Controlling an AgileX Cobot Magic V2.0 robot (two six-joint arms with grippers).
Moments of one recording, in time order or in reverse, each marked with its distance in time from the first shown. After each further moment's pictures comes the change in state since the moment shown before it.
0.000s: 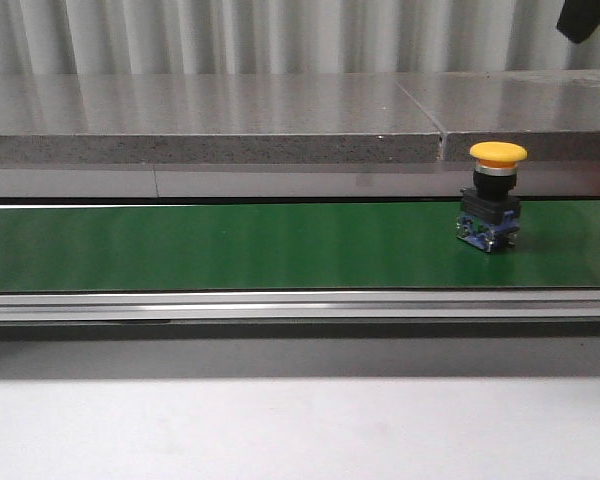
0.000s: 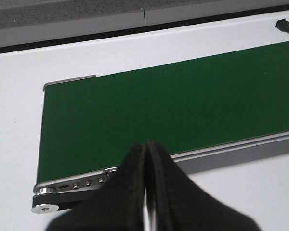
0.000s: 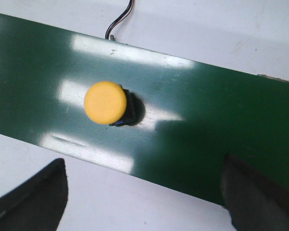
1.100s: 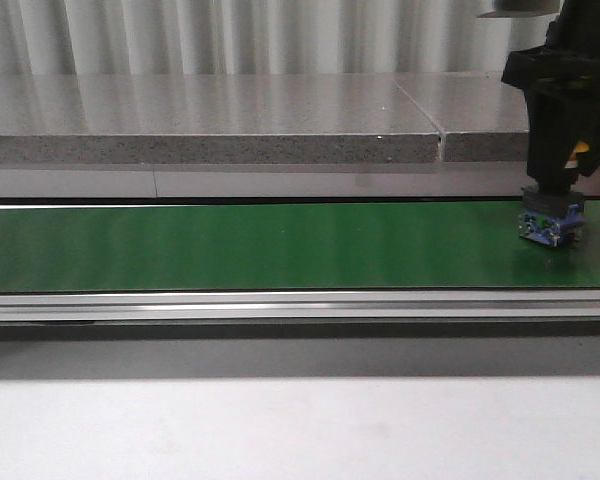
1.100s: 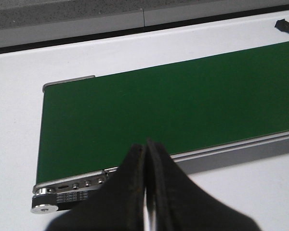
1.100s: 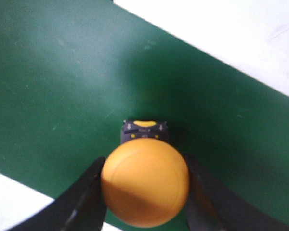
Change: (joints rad) left arm 0.000 0.000 0.000 0.000 0.000 0.000; right arm 0.054 0.323 -0.084 -0.106 -0.008 -0.128
